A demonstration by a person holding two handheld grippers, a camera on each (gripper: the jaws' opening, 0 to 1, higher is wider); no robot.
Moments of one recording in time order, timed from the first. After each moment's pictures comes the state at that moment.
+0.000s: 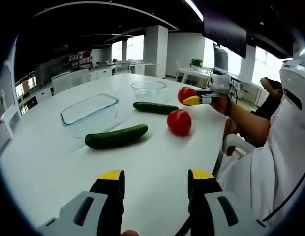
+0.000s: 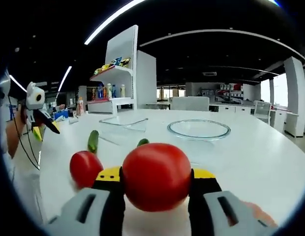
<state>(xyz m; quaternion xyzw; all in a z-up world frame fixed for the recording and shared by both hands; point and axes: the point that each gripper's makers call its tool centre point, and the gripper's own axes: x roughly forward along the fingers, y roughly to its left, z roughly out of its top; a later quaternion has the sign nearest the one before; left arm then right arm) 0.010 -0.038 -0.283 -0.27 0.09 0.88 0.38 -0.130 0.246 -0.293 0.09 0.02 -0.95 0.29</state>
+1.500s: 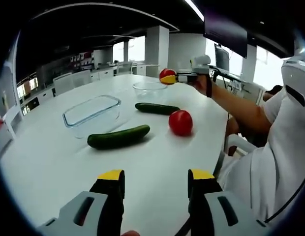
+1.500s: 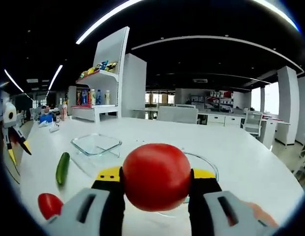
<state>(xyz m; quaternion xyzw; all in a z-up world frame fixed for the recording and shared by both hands) 0.010 -0.040 -0.281 -0.26 0.09 0.88 0.38 -0.235 0.242 -0.233 0.07 0.04 -0.97 0.24</state>
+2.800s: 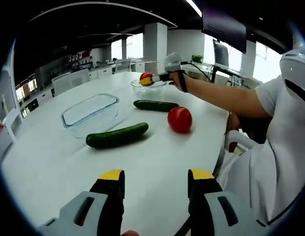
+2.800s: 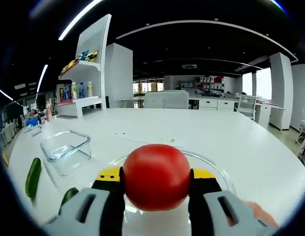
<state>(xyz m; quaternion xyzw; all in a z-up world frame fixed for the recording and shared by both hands) 0.011 -0.038 -0.284 -0.27 0.11 0.88 0.38 -0.339 0.236 -0.277 0.13 0.02 -0.97 0.19</state>
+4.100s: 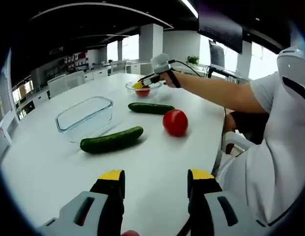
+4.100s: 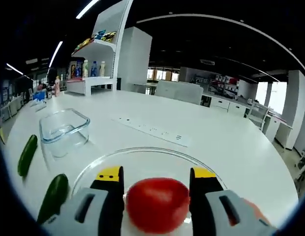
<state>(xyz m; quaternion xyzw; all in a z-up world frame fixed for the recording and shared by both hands) 0.009 -0.027 -0.282 -0.27 0.10 0.87 0.39 -0.356 0.232 -0.283 0.16 0.11 -0.95 0.24</state>
